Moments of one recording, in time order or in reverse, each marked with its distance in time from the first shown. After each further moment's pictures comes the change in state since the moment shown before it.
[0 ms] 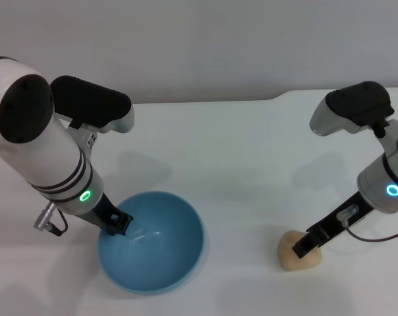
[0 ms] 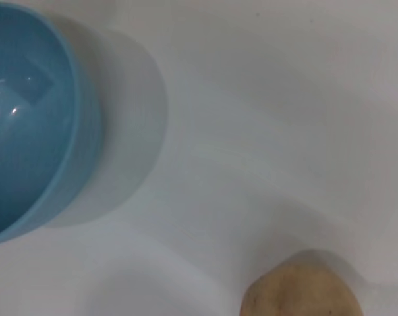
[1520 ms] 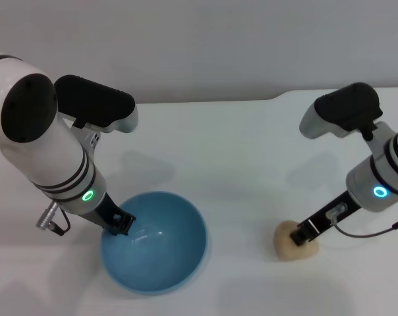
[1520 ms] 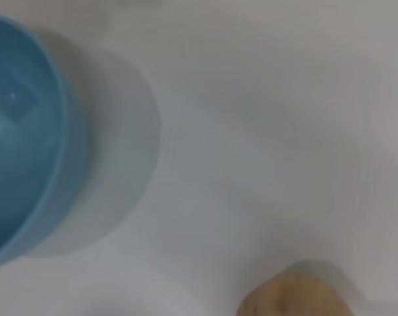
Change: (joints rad) left arm -0.008 0.001 0.009 0.000 -0.006 -0.001 0.000; right arm -0.009 0.006 -0.064 -0.018 0.002 -0.117 -0.011
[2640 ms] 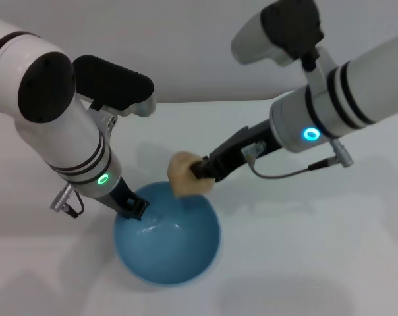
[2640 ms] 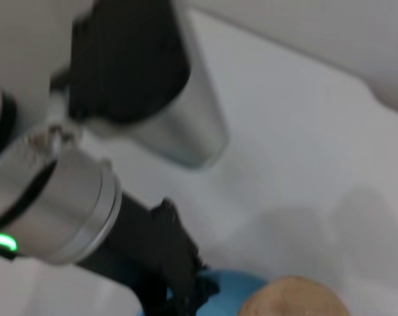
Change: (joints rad) left arm -0.064 -0.004 0.001 0.008 0.000 -0.015 0.000; right arm 0.060 -0.001 -0.102 0.232 0.301 -0.111 -0.058
